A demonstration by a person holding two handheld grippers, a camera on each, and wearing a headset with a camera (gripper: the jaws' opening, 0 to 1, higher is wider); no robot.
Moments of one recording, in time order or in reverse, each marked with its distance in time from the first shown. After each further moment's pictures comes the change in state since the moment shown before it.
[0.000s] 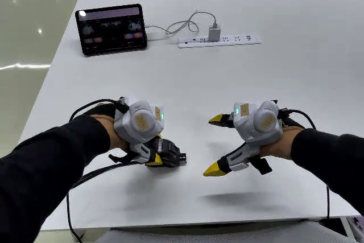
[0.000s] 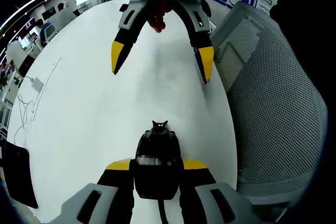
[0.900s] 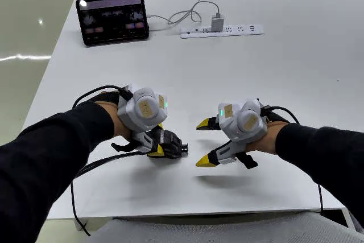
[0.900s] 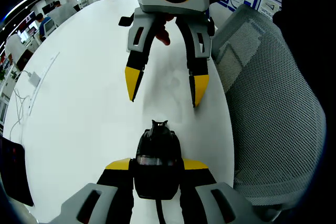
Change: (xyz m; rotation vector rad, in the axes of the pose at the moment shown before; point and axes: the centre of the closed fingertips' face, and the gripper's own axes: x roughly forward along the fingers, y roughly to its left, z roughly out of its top) left arm 0.002 0.000 -0.001 -0.035 0.020 -0.037; right arm 0.038 0.014 -0.006 -0.103 0.054 0.059
